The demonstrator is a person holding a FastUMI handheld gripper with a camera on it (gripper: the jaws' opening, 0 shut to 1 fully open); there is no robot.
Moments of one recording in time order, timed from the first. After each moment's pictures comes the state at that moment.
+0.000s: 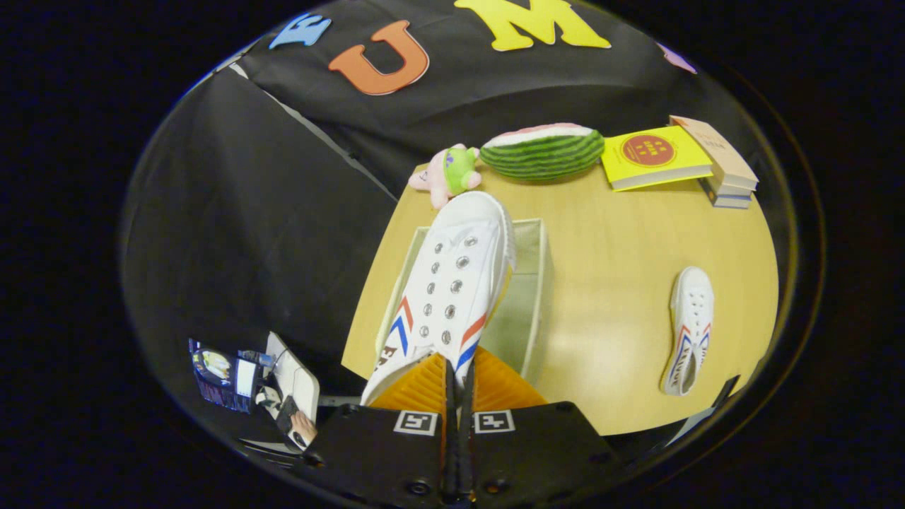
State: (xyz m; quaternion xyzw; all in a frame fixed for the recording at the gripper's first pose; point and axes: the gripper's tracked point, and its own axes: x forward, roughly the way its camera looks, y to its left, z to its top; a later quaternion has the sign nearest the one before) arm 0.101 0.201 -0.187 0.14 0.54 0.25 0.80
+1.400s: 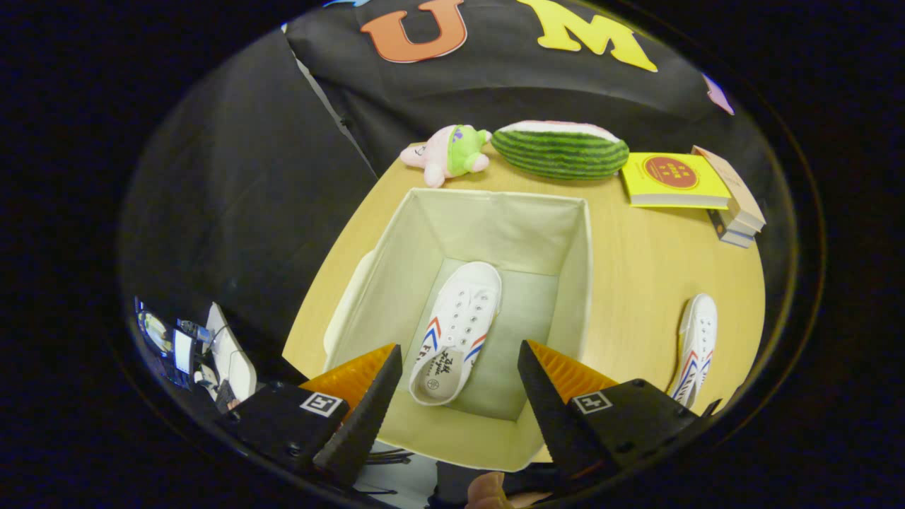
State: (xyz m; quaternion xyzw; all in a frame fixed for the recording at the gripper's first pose) arm 0.108 0.212 -0.244 0.00 0.51 0.22 0.83
